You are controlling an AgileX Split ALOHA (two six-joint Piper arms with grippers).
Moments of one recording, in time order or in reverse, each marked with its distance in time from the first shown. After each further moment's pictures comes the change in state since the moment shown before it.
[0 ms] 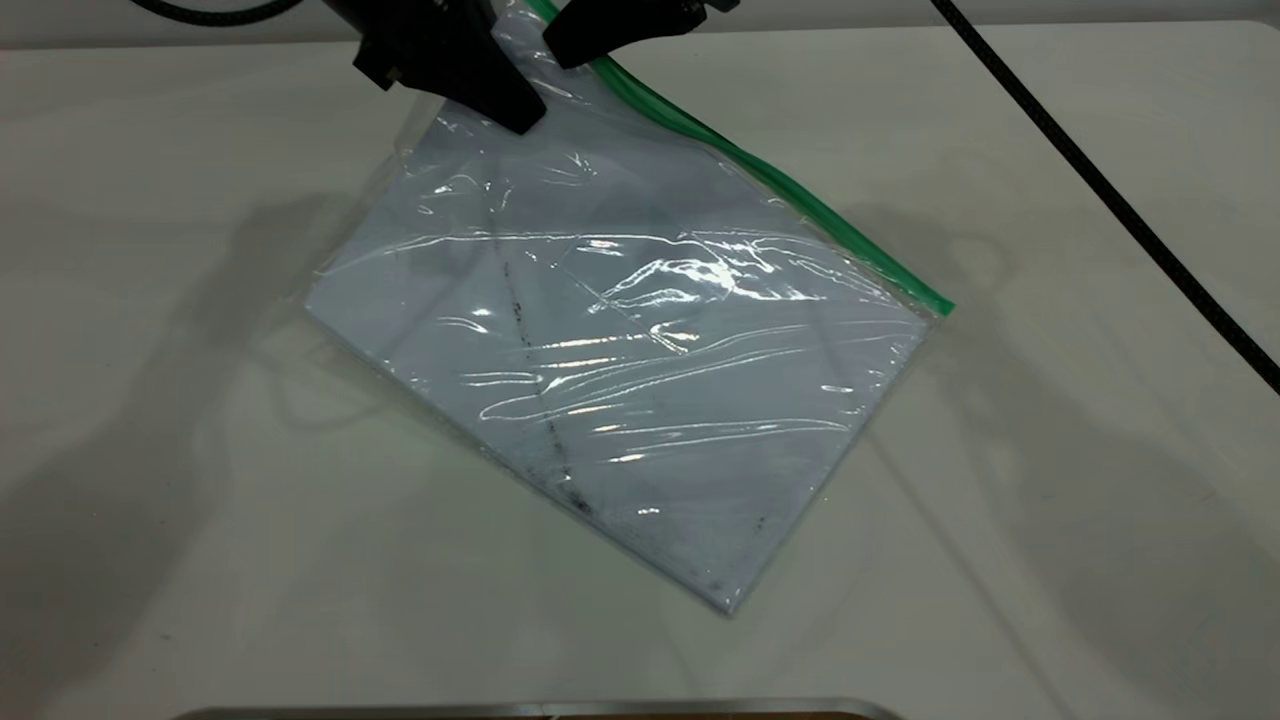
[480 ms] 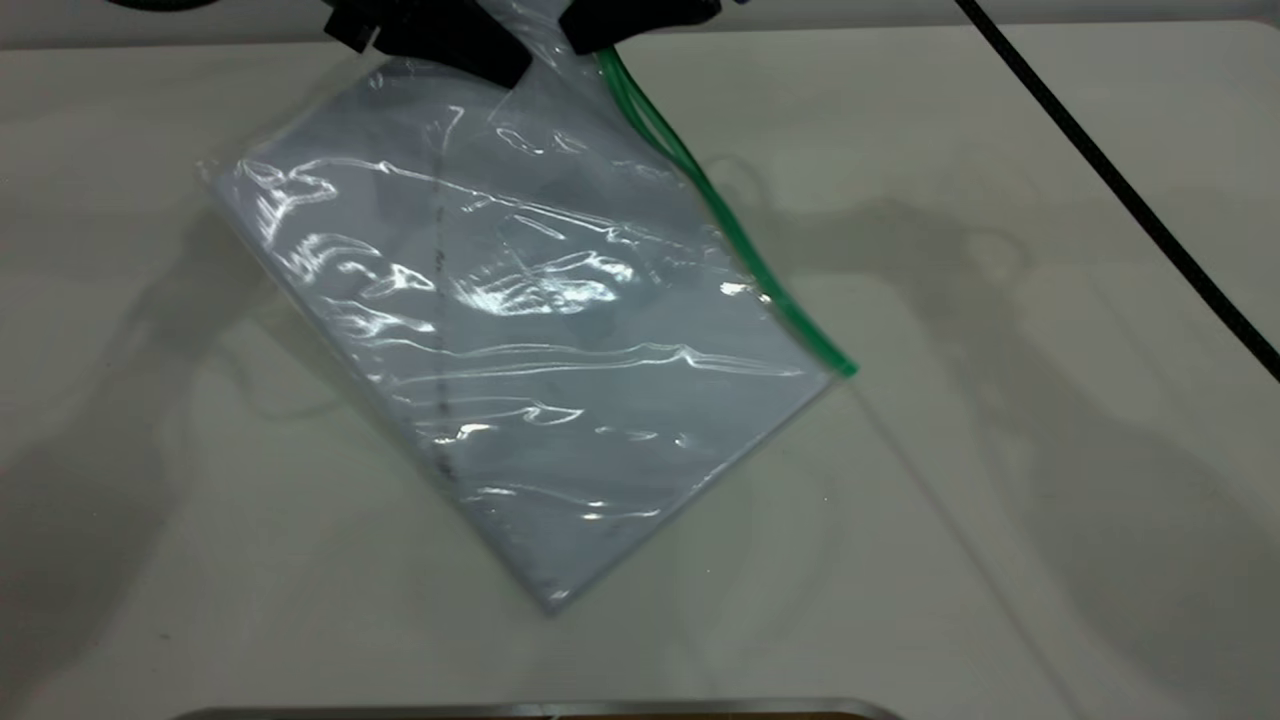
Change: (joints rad) left arm 0.062 0.010 0.002 -0.175 0.062 0.099; right arm -0.032 0.019 -0.007 0.016 0.018 -0.001
